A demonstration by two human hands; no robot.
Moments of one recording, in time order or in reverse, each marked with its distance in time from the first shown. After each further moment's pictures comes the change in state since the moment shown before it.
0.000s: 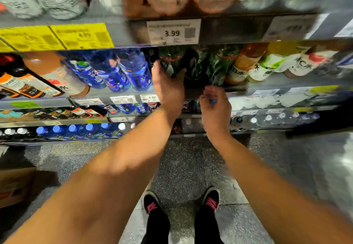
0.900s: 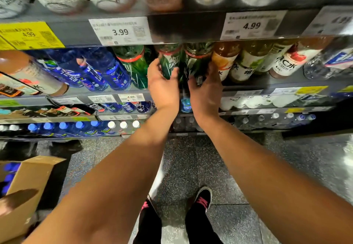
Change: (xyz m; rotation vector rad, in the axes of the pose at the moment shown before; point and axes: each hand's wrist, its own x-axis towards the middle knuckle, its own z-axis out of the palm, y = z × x) left_hand -0.034 0.011 0.055 0.091 0.128 0.045; right_hand 0.070 0.011 -0.022 -0.210 0.153 -0.195
